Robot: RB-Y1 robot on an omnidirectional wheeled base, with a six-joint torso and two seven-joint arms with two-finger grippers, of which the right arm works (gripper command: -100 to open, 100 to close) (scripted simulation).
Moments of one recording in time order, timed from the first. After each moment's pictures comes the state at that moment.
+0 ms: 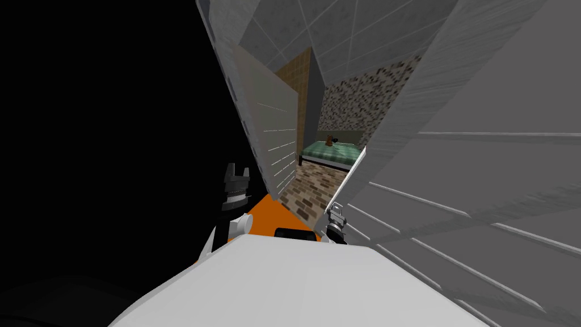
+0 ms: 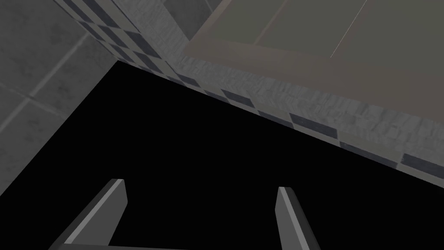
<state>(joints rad) 0.20 -0.06 0.20 -0.98 -0.90 -1.00 -0.97</state>
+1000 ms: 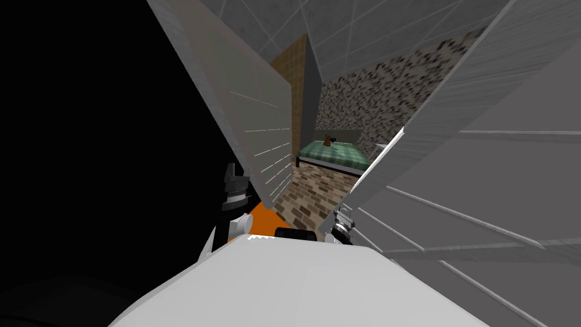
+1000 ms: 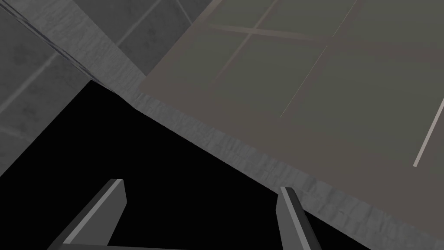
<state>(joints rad) 0.18 -0.08 0.12 -0.97 -0.96 -1.02 -0.96</state>
